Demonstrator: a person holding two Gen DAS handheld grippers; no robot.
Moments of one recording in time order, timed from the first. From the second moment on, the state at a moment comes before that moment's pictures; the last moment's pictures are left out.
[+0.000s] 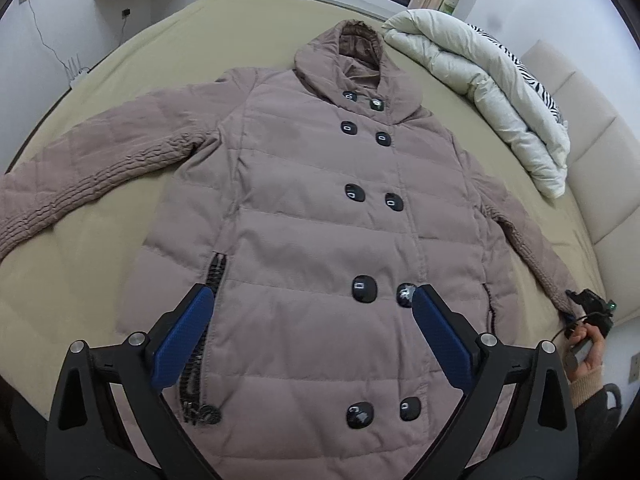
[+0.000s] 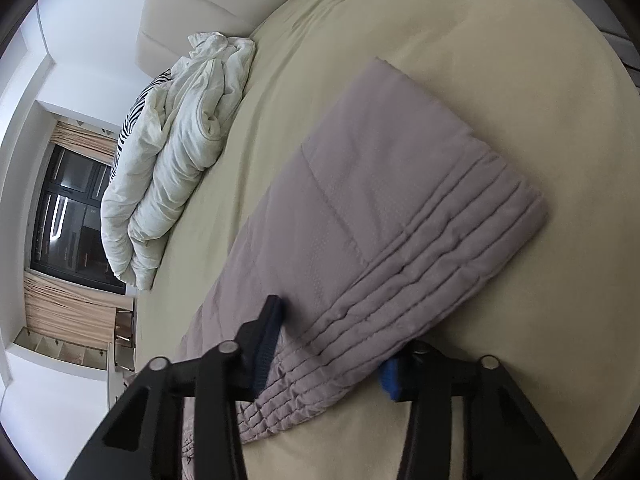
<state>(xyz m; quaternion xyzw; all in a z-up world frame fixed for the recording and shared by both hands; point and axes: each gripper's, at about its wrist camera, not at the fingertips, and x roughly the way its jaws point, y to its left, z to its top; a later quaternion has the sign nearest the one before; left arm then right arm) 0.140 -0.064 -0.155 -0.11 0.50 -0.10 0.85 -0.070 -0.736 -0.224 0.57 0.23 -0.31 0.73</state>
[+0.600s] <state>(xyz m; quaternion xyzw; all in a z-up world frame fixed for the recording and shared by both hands) 0.213 -0.015 -0.161 -0.27 0.47 -0.15 0.82 0.201 -0.389 -0.089 0.05 0.35 -0.05 0.93</state>
